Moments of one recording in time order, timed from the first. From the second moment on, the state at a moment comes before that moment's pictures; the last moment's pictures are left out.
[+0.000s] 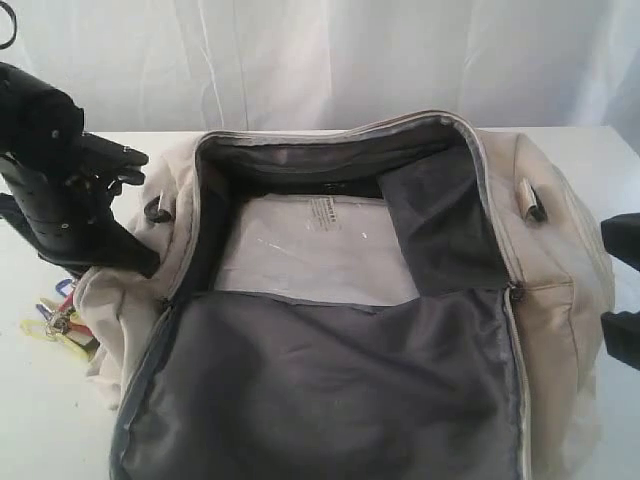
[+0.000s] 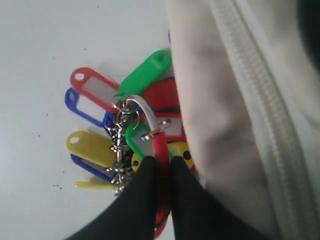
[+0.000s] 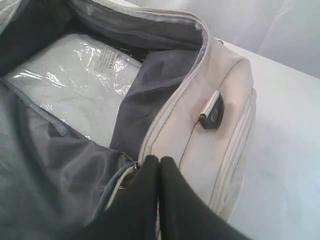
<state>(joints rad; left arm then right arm) -0.39 1.72 -1.17 0.25 0.86 -0.17 0.87 0.63 -0.64 -0.53 0.69 0.47</state>
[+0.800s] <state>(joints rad) -0.39 1.24 -1.47 0.07 1.32 0.01 0.87 0.62 -0.64 -0.53 0.69 0.47</state>
